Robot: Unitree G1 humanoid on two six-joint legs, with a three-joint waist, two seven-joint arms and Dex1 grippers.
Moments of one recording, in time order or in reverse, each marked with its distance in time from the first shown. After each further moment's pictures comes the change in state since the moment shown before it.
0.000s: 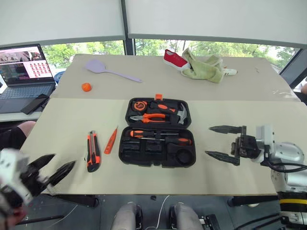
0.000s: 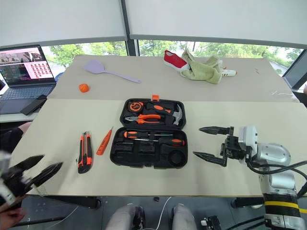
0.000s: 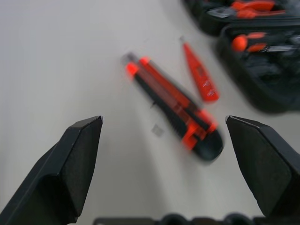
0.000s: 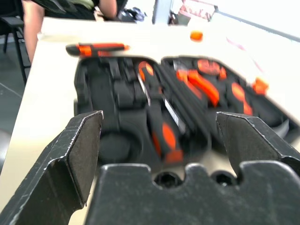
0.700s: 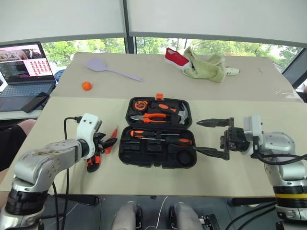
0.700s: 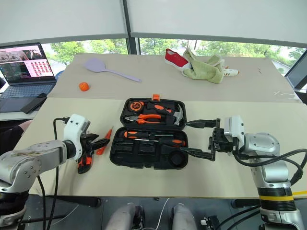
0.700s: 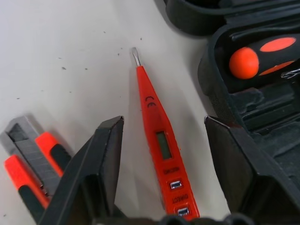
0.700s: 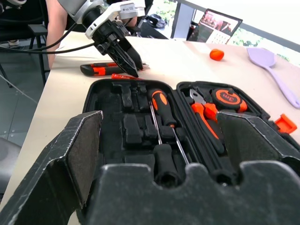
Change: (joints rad) left arm -0.731 -0.119 -0.599 0.172 0.154 0.449 0.382; right arm -0.020 -0.010 0.061 -0.132 0.002 0.136 -0.082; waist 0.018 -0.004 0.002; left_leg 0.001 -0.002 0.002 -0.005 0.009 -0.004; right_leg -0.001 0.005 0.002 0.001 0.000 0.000
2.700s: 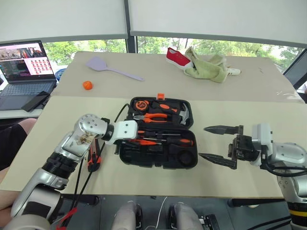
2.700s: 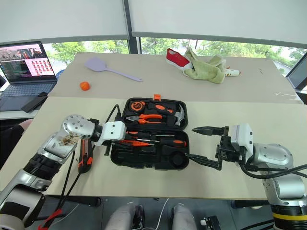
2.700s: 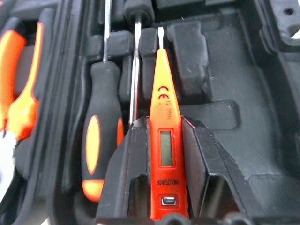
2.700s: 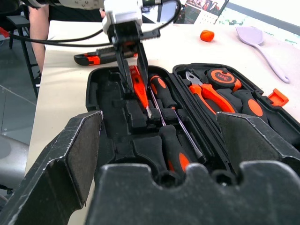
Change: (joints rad) left arm -0.340 -0.031 -0.454 0.485 0.745 -1.053 -1.102; right arm 0.183 -0.064 -0.077 -0.172 0.041 0.075 -0.110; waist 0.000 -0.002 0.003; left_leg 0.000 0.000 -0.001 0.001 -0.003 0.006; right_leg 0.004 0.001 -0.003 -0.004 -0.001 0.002
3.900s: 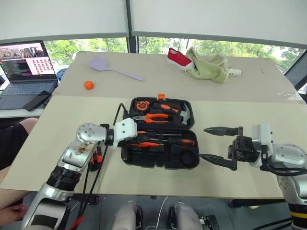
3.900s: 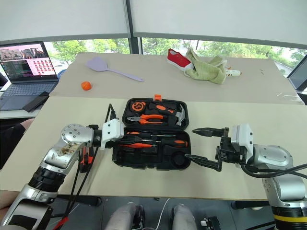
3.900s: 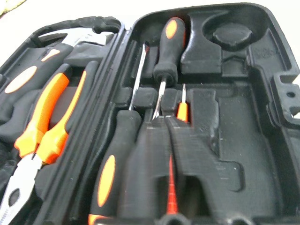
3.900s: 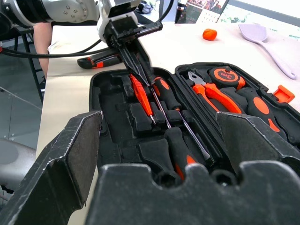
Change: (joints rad) left arm 0.164 -0.103 0.158 -0.086 -0.097 -0.015 0.107; right arm 0.003 -0.007 0.002 0.002 0.026 0.016 -0.001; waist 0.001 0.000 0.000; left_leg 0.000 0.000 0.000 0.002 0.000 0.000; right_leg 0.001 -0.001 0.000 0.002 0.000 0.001
